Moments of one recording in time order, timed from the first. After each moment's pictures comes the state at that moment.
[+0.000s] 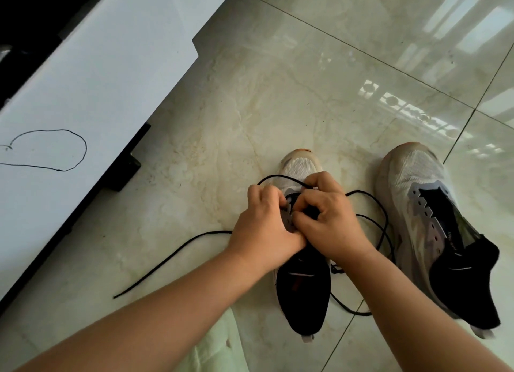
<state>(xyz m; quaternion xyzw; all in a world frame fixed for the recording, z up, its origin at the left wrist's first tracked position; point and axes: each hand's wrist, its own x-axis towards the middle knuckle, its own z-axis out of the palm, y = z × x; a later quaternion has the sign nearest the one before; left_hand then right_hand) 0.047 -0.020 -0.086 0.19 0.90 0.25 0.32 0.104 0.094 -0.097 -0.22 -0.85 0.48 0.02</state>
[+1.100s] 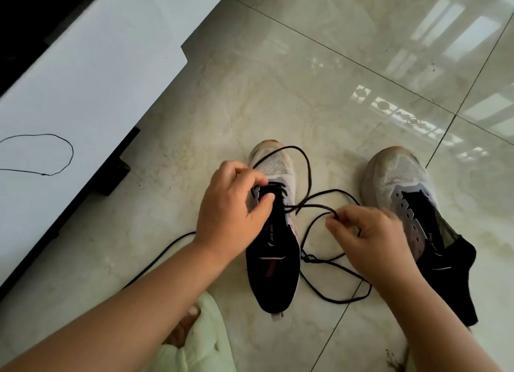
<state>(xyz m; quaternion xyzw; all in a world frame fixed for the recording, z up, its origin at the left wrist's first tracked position) 0.020 -0.029 -0.074 0.28 0.90 0.32 0.11 0.153 0.126 -0.064 -0.33 -0.87 0.36 -0.05</state>
